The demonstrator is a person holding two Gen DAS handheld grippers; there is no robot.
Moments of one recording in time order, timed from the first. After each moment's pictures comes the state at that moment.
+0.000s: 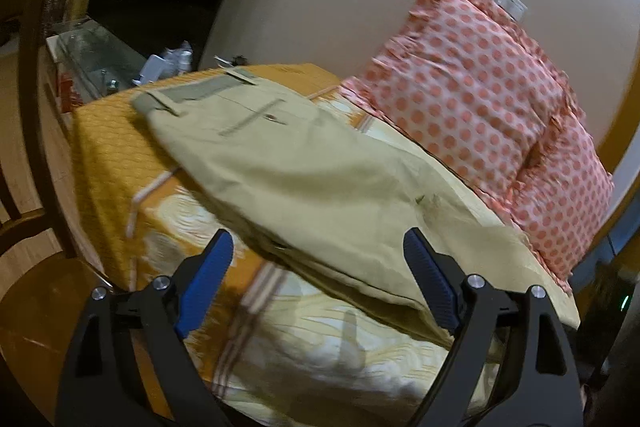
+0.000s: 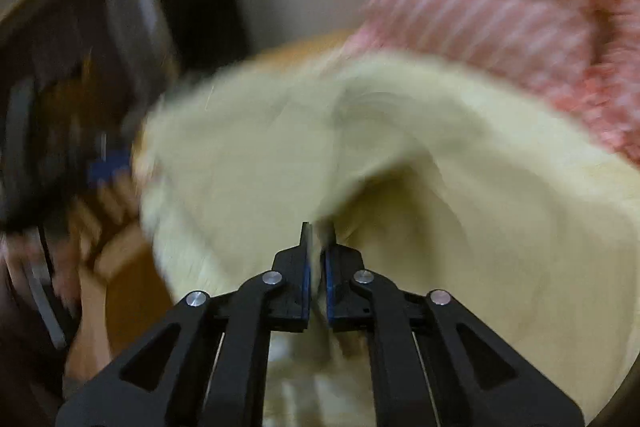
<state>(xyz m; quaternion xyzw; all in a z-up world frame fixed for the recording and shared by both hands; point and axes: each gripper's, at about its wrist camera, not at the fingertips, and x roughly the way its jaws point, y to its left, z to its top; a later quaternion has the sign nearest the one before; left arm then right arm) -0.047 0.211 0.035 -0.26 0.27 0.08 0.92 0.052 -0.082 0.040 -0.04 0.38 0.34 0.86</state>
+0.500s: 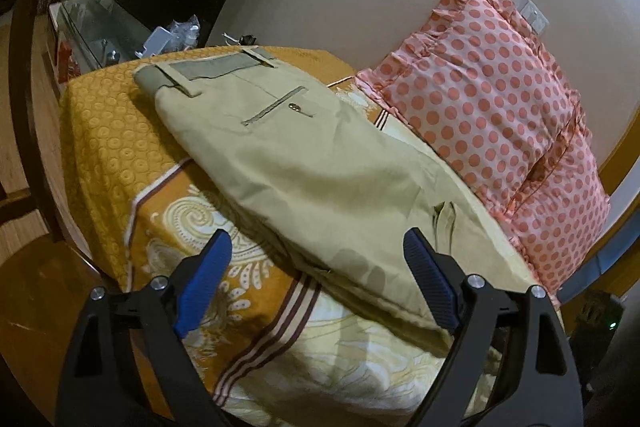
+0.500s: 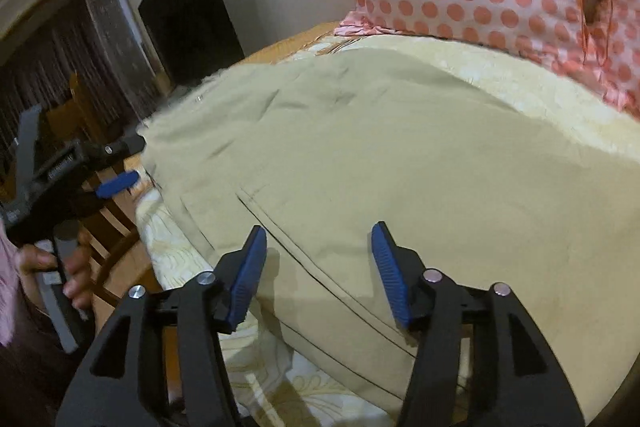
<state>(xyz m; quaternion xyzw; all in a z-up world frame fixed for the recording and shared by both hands) -0.026 0.240 0.015 -0.31 0.29 0.05 0.90 0.059 -0.090 0.044 0.04 0.39 0.32 0.86</state>
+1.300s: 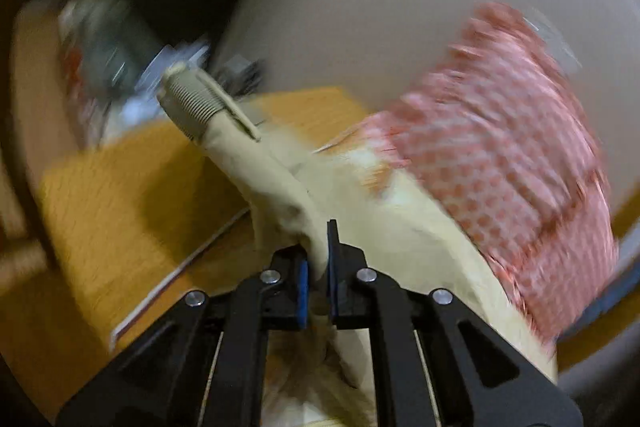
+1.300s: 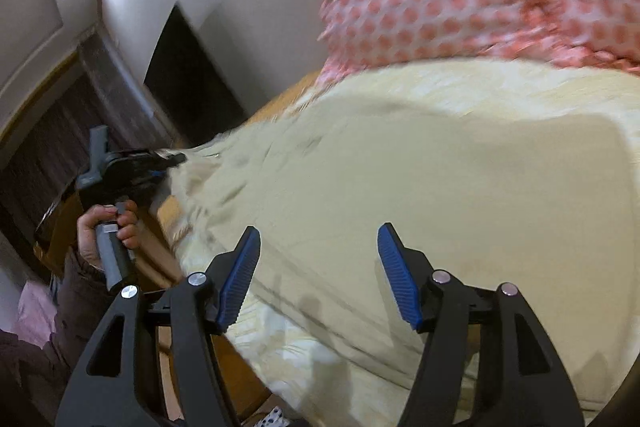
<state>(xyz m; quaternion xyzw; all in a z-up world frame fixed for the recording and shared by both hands) 0.052 0.244 0.089 -0.29 0.27 0.09 0.92 0.045 -0.181 0.056 0.16 0.33 0.30 0.88</state>
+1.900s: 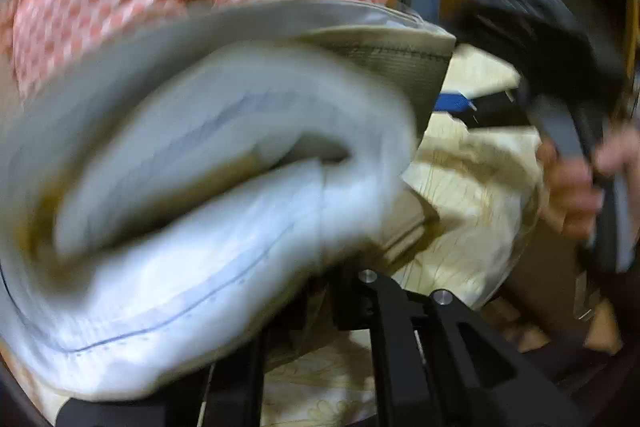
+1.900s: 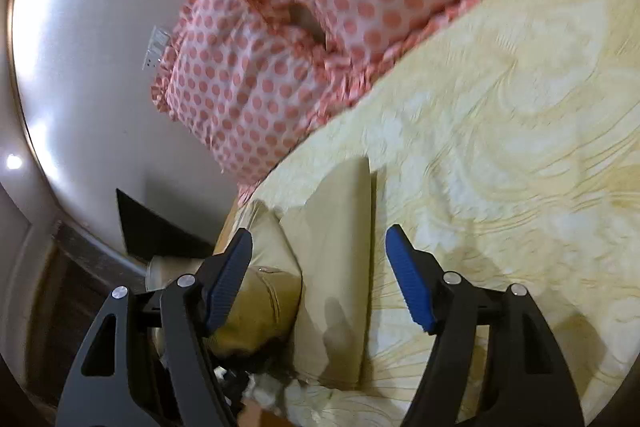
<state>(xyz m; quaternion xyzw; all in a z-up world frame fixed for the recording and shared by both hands) 0.001 -0.141 0.038 0.22 0.32 -0.31 0.87 0.042 -0.386 0.035 0.43 0.31 0.17 0.83</state>
